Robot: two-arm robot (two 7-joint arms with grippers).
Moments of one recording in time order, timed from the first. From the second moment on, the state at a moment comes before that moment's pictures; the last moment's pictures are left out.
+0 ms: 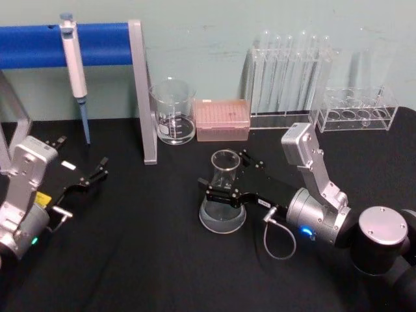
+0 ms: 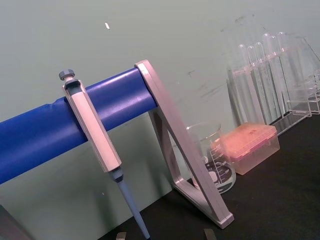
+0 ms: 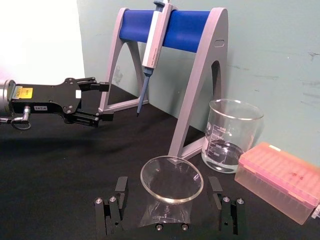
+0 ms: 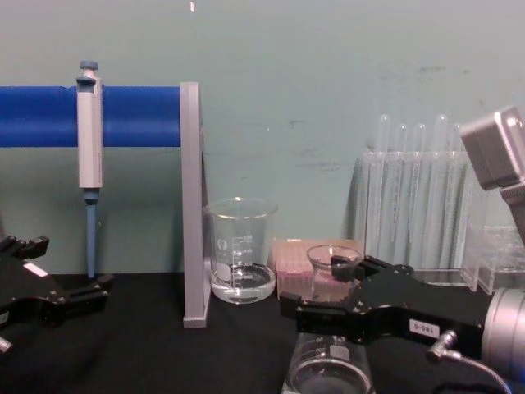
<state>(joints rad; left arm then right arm) -0.20 0.60 0.45 -1.41 -0.25 -0.12 0.03 0.34 0.33 -0.49 -1.29 0.32 -0.09 0.53</state>
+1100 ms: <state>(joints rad) -0.20 0.60 0.45 -1.41 -0.25 -0.12 0.03 0.34 0.33 -0.49 -1.29 0.32 -0.09 0.53</state>
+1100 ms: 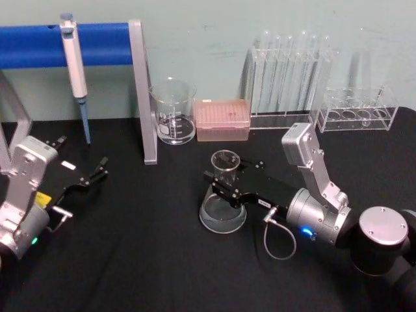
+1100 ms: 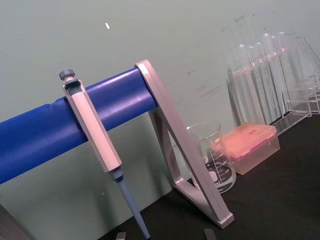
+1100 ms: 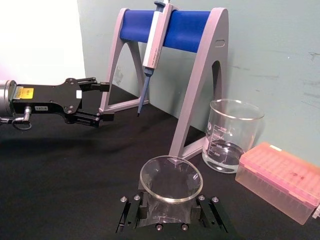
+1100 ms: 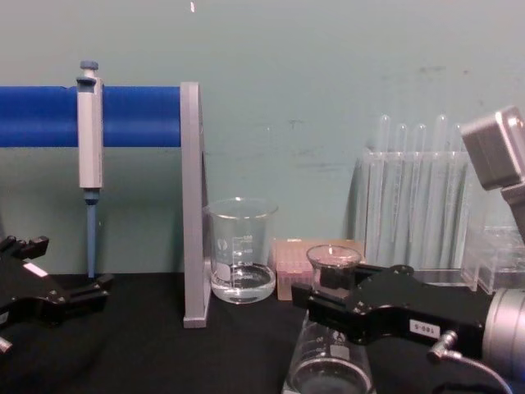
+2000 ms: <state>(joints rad) -0.20 0.60 0.45 -1.41 -0.25 -0.12 0.03 0.31 0.36 -0.43 -1.46 0.33 0.00 0.45</state>
